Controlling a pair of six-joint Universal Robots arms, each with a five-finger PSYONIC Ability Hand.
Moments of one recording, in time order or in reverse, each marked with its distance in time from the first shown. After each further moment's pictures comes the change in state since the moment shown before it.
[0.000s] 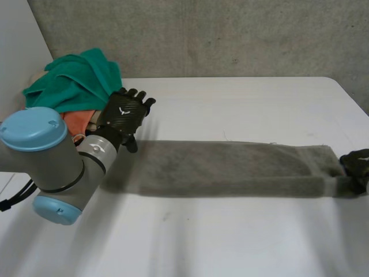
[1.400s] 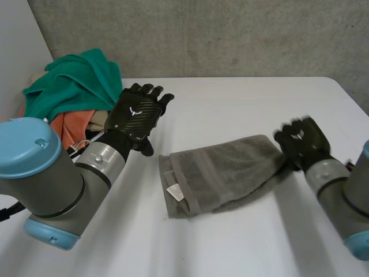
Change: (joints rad) left arm -0.097 0.156 -0.119 0.031 -0.005 -0.094; right arm 0.441 -0.131 0.011 -0.185 0.012 -0.009; left_hand 0.000 0.000 0.000 0.000 0.000; right_hand 0.002 0.004 0.014 0.020 0.018
